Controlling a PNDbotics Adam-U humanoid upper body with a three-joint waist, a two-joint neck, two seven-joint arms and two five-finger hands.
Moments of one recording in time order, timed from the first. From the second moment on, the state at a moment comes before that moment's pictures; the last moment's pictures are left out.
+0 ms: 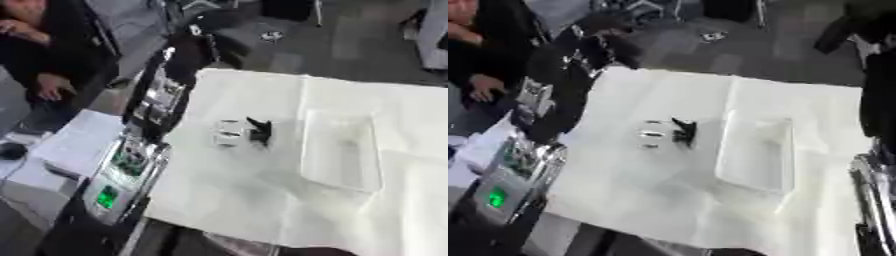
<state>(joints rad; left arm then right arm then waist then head) -0.39 0.31 -0.18 -1.98 0.00 -0.22 0.06 -0.57 -0.19 0.16 -1.99 0.09 -0.31 -0.07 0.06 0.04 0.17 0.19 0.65</state>
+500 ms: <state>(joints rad) -0.39 0.31 -0.18 -1.98 0.00 -0.23 0.06 -0.57 -0.19 0.16 -1.99 0.09 -0.31 -0.07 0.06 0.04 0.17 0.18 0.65</state>
